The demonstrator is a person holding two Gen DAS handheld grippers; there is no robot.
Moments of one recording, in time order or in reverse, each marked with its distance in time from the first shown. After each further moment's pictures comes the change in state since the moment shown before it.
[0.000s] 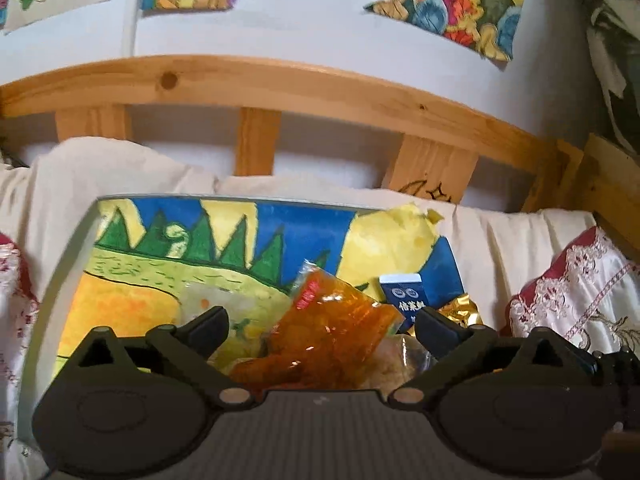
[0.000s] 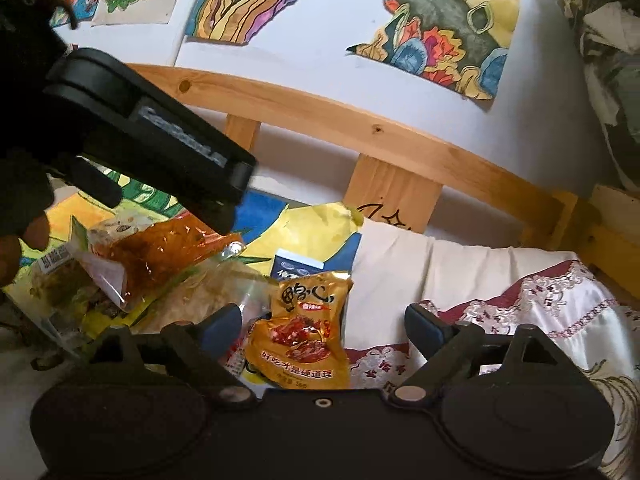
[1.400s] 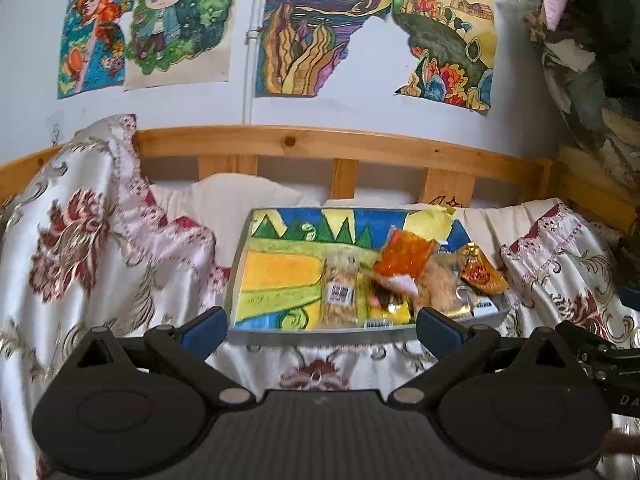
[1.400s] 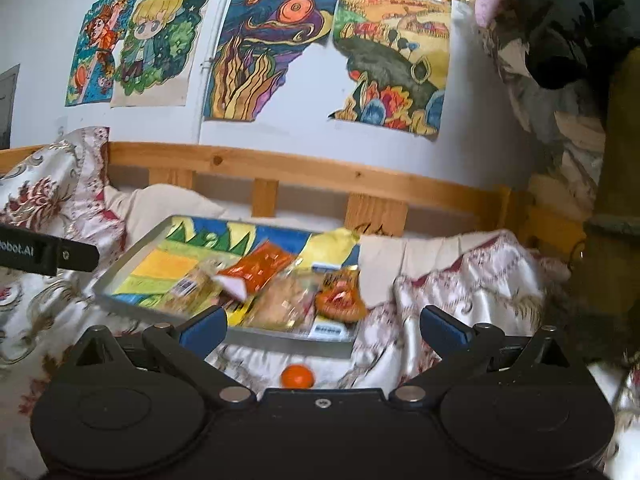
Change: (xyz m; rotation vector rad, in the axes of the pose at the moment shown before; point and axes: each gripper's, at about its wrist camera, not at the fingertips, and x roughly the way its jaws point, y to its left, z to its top) left arm -0.212 0.067 -0.107 0.072 -0.179 0.110; right arm -0.202 0.027 -0.014 0.174 -0.060 0.004
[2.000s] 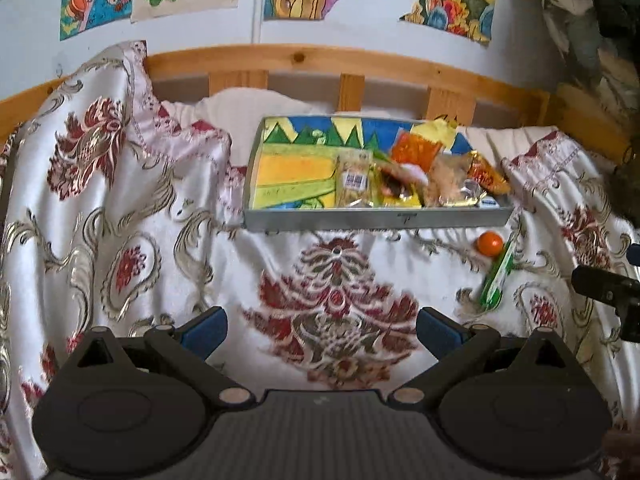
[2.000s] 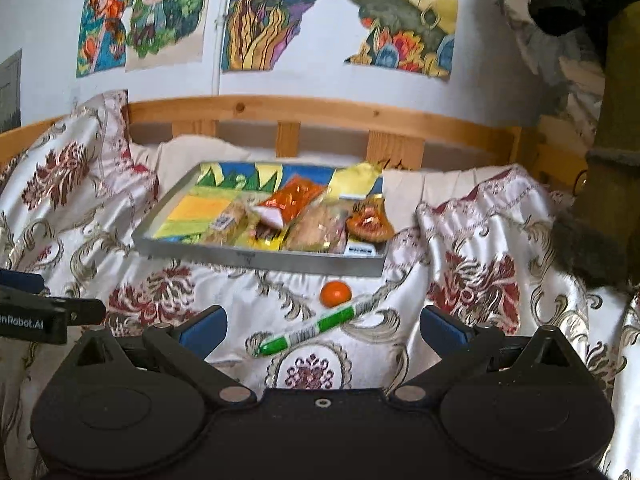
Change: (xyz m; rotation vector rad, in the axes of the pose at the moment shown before) left arm -0.017 0.025 -0.060 0.011 0.201 -0.018; right arm -0.032 0.019 -0.023 0.037 0.172 0.048
